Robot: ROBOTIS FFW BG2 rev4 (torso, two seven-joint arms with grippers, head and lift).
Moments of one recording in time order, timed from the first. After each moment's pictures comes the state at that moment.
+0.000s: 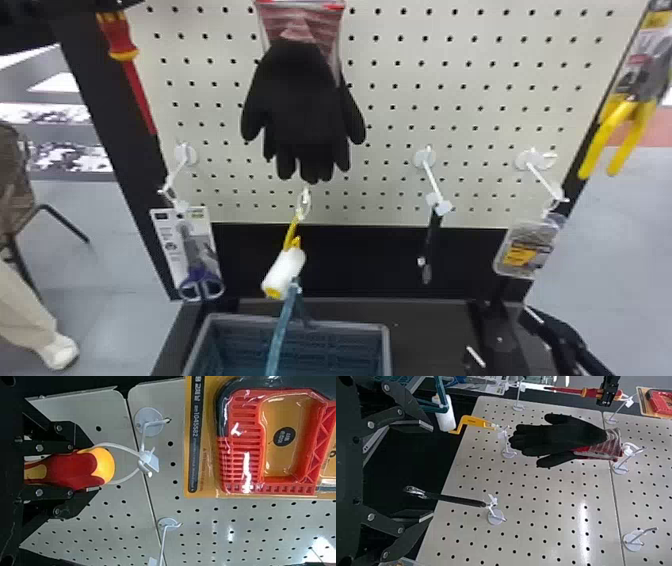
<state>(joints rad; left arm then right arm) -0.46 0.63 0.29 -2.33 0.96 1.12 -0.18 0.78 -0.04 -0.05 -2.42 0.05 -0.05 0.53</state>
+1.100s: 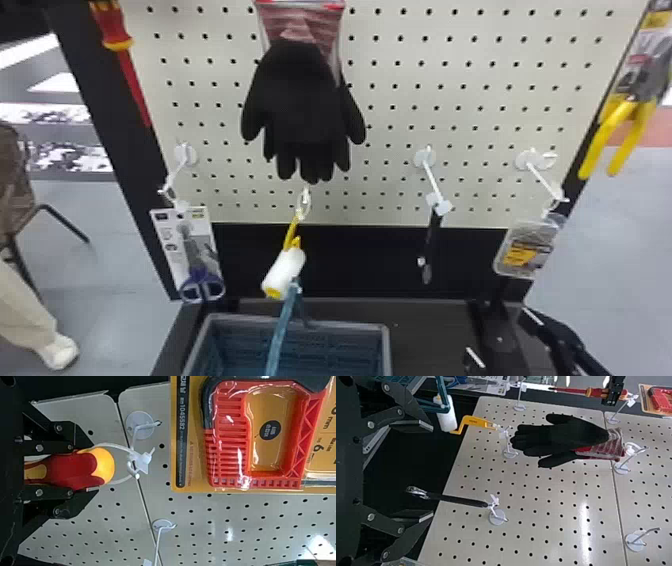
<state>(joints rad) -0.48 0.65 0.29 -2.33 0.96 1.11 -0.18 0.78 -0.04 -0.05 -2.41 0.05 -0.05 0.53</state>
